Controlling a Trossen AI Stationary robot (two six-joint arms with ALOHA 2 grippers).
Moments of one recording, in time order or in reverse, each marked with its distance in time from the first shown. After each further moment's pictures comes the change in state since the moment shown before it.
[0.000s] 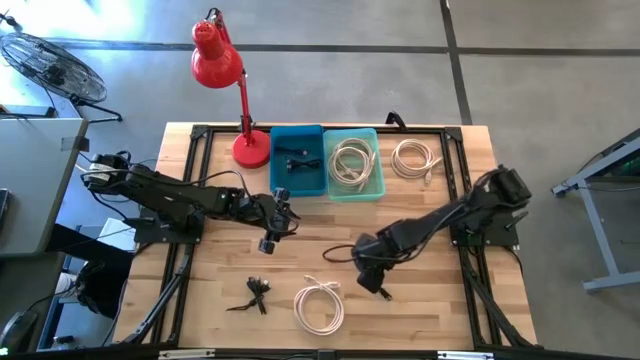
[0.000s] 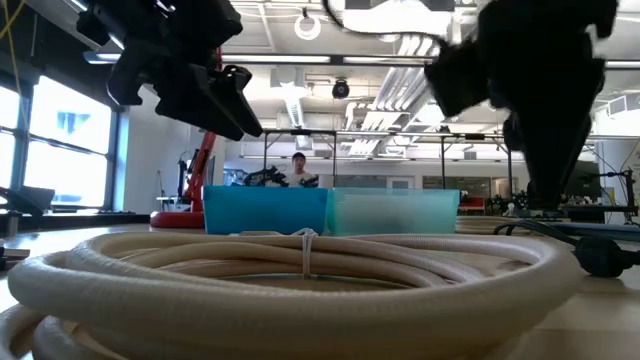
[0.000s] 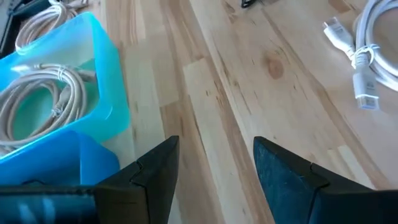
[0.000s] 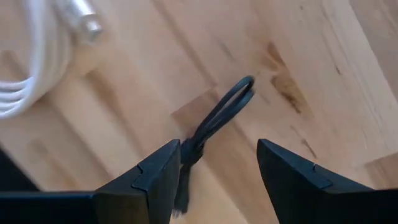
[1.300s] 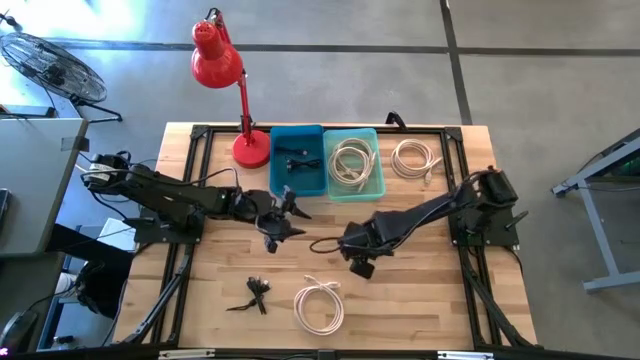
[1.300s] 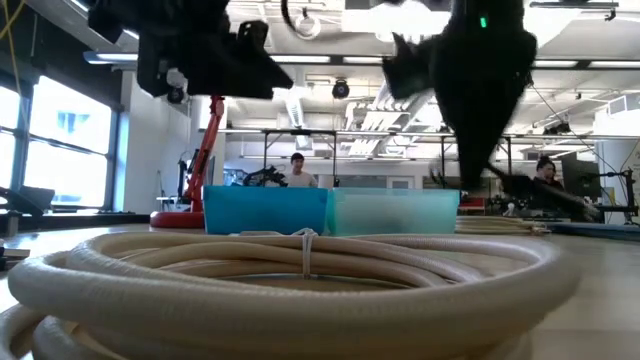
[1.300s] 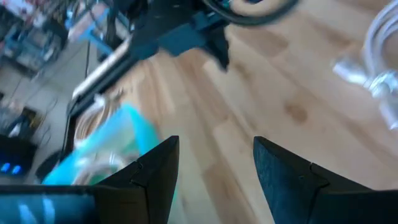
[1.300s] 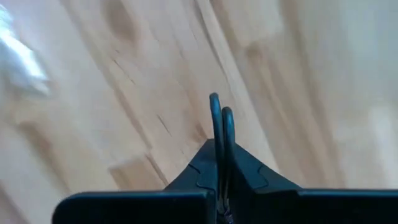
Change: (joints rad) left arm 0.000 0.000 0.000 0.225 0.035 0.303; right arm -0.073 0.090 0.175 -0.189 0.208 -0.264
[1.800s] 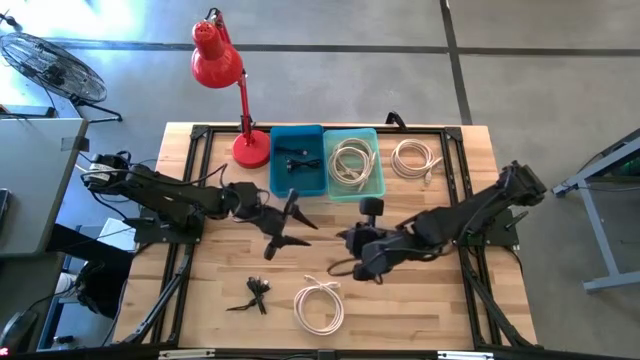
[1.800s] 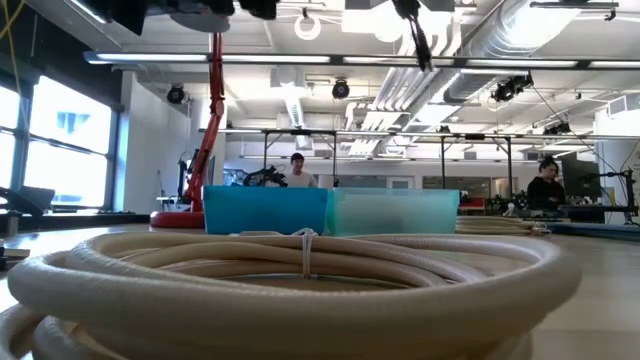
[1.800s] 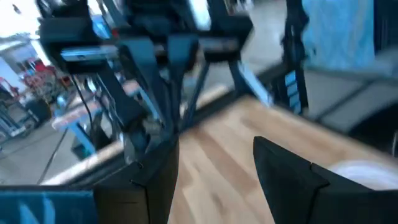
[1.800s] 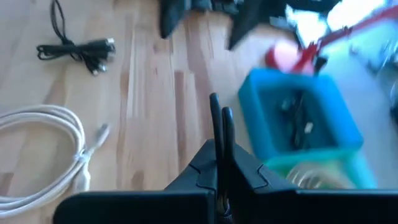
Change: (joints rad) left arm 0.000 0.000 0.000 0.393 0.300 -0.229; right arm 0.163 -0.217 0.179 0.185 0.539 -0.529
